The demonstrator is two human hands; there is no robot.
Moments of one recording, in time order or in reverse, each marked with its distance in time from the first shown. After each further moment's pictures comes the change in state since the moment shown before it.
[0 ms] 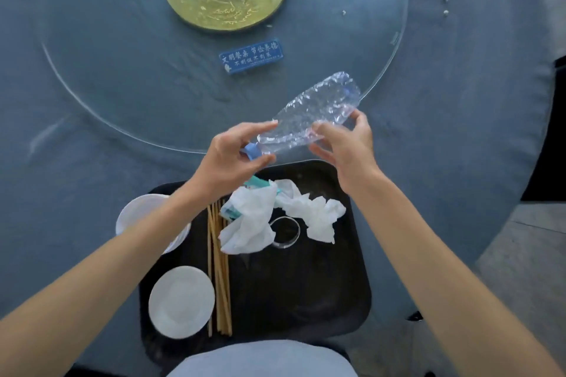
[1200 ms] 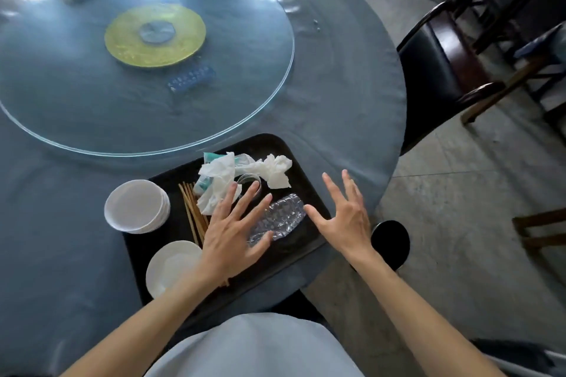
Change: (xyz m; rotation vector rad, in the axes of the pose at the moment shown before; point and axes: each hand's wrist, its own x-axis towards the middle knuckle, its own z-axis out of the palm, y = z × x) left_hand -0.224 0.025 0.083 0.559 -0.156 0.344; right_hand -0.215 0.174 -0.150 -1.126 0.413 -0.449
